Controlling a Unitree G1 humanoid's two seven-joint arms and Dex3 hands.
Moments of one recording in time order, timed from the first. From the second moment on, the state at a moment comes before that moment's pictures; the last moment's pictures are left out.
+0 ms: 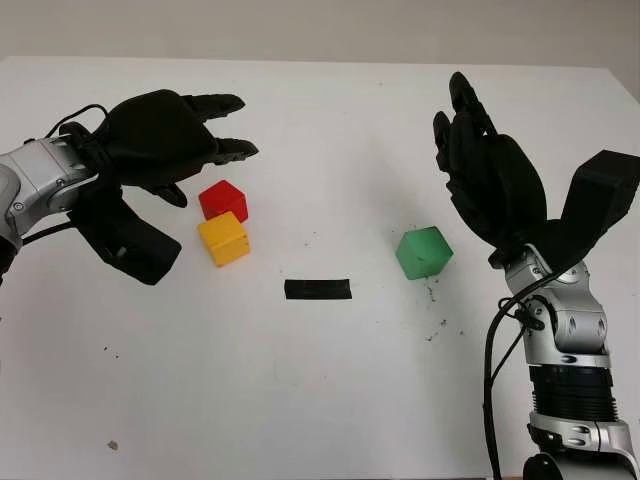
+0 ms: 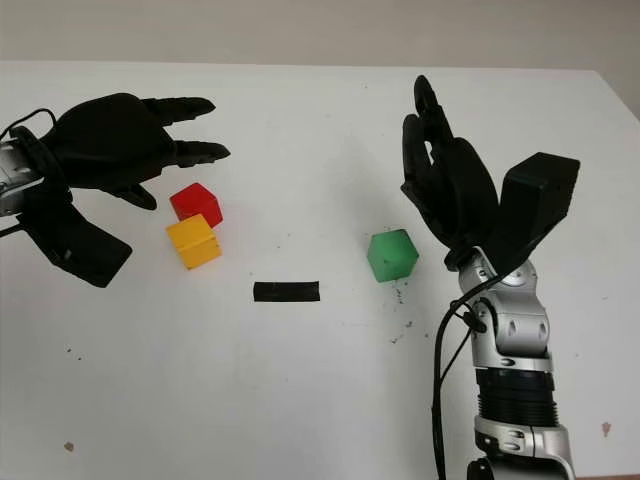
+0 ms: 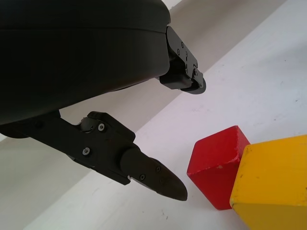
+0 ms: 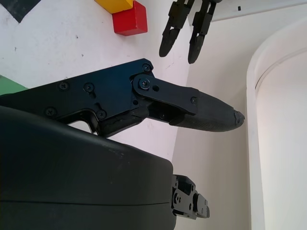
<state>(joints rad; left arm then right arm) -1.02 0.90 -0.48 0.63 1.10 -0.65 0.06 -0.46 -0.26 -0.16 0.03 0.25 0.26 0.30</state>
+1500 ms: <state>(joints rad) -1.06 0.78 -0.59 0.76 1.20 -0.61 0.20 -0.43 -0.26 -0.16 -0.01 0.26 0.26 0.29</state>
